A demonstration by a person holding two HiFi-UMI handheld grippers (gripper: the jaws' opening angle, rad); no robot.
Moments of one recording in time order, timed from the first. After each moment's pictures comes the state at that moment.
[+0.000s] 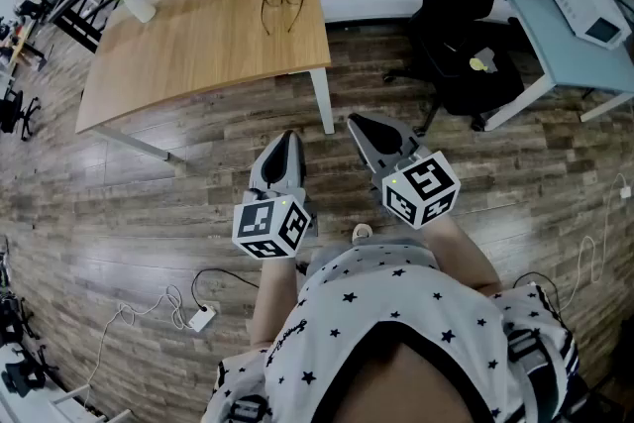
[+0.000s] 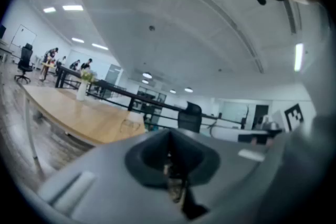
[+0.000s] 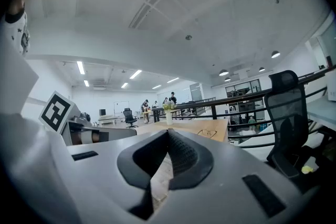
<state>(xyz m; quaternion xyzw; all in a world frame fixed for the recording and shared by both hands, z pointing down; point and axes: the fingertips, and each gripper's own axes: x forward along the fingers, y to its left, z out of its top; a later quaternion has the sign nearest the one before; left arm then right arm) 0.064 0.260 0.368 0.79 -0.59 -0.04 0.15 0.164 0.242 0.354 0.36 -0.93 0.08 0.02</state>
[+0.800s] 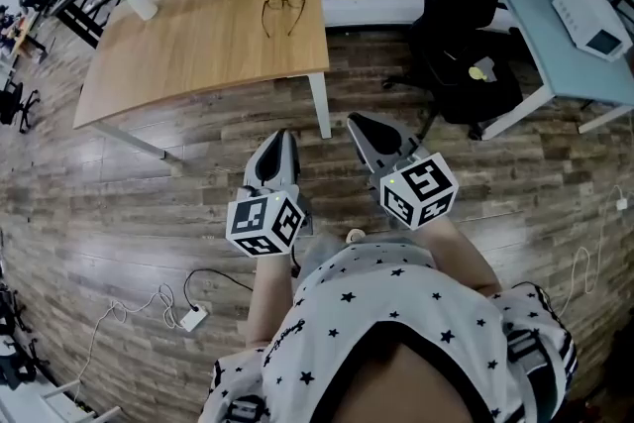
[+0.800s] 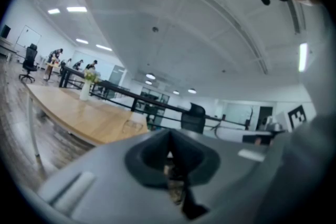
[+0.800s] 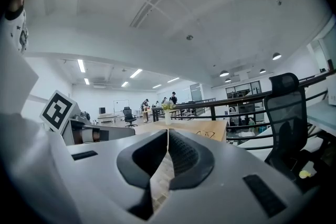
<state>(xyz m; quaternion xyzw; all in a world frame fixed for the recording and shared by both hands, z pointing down) 0.059 0.249 0.367 0.78 -0.61 -0.05 0.15 0.171 0.232 0.351 0.36 -0.93 0.07 0.02</state>
